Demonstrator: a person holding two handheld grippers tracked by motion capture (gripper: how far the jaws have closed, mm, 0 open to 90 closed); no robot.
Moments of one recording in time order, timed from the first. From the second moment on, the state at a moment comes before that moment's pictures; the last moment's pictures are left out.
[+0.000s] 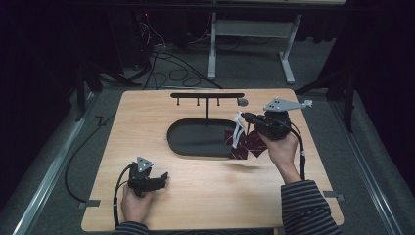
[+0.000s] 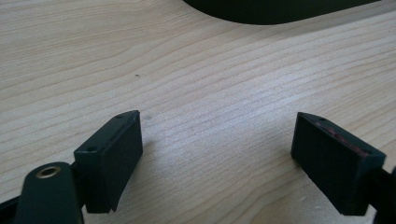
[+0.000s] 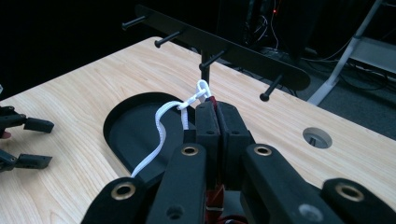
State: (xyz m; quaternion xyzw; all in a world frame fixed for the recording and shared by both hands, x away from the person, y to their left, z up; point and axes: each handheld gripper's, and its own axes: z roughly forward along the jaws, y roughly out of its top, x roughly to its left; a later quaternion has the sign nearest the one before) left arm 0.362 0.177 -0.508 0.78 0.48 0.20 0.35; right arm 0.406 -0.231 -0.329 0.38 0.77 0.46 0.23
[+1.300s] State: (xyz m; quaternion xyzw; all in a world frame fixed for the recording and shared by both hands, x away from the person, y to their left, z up) left arm 0.362 0.177 -0.508 0.78 0.48 0.20 0.35; right arm 0.455 -0.187 -0.325 0.39 0.77 0.45 0.23
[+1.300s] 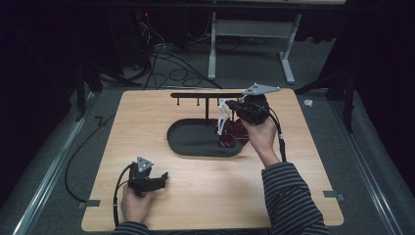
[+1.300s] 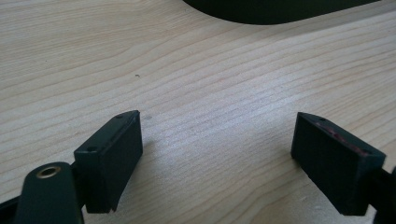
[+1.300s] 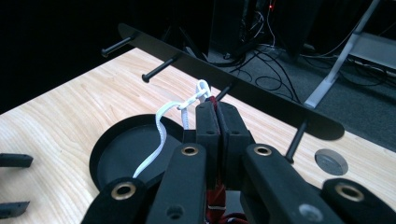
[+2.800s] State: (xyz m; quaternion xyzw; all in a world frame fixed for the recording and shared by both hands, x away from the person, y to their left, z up) left arm 0.362 0.177 -0.508 0.78 0.48 0.20 0.35; right arm 0.498 -0.152 -0.335 0.42 0.78 0.40 0.23
